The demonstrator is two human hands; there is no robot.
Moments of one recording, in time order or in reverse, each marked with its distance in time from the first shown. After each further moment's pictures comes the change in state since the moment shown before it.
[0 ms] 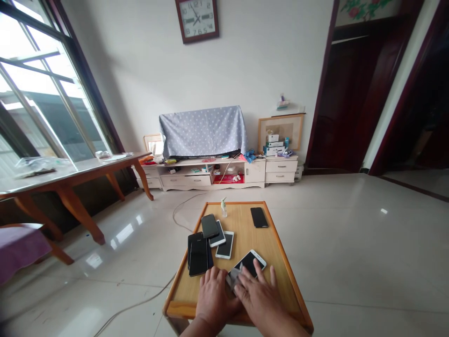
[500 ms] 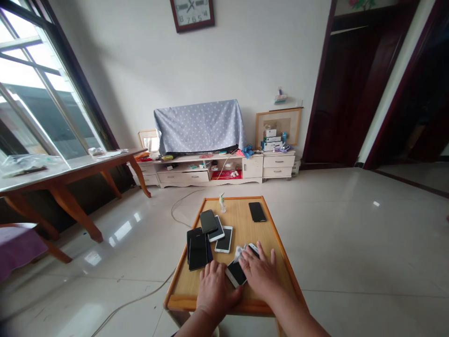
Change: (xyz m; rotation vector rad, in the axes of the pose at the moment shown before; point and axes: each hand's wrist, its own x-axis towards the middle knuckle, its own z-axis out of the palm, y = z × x) left_hand 0.000 0.003 -0.005 0.061 -0.029 -0.002; right_hand 0.030 0.004 -0.005 -0.023 0.028 0.141
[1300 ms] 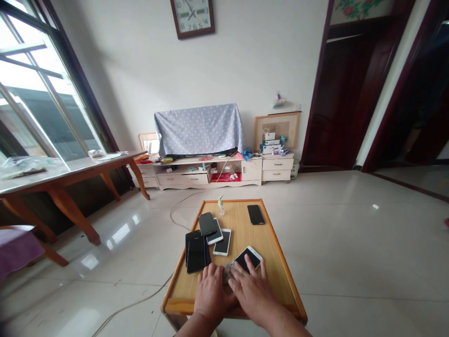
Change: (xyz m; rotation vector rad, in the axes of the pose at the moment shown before) left_hand 0.000 -0.002 0.006 -0.002 0.033 0.001; right_hand -0.023 -0.009 0.001 0.053 -0.068 -0.184
